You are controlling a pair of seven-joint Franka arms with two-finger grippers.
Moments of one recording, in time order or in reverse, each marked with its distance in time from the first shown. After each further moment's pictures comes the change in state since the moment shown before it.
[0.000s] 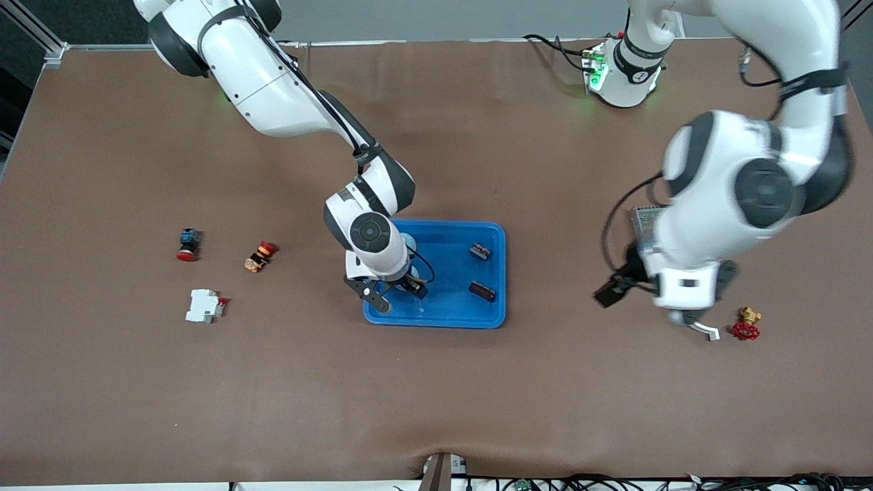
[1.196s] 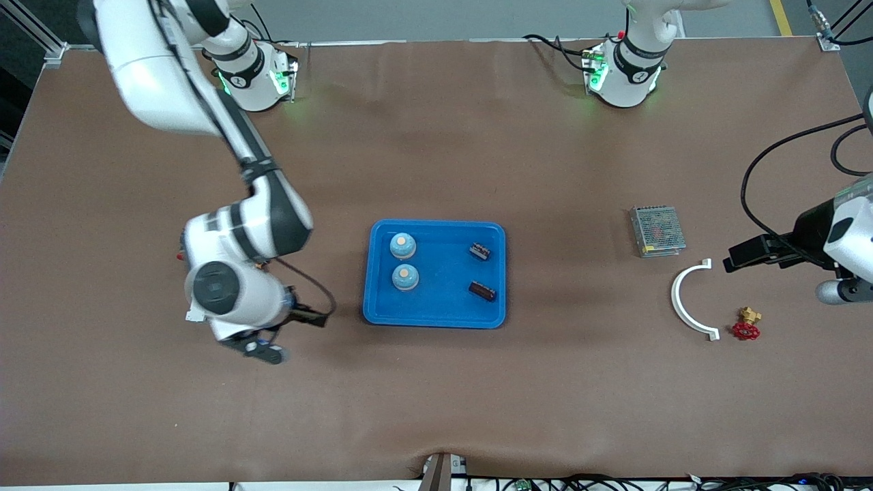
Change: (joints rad) left arm 0.202 -0.083 -0.028 0.073 -0.007 -0.097 0.720; right arm -0.325 -0.124 -0.033 0.201 0.000 -0.427 -0.728
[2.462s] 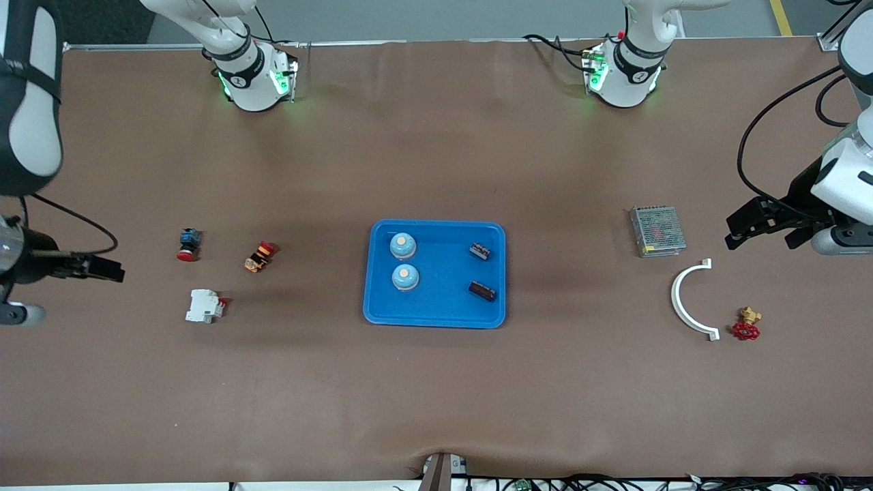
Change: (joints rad) left arm 0.003 -0.212 -0.036 -0.258 0.083 0.189 0.041; right arm -0.259 -0.352 -0.073 0.009 -0.002 -0.338 -0.578
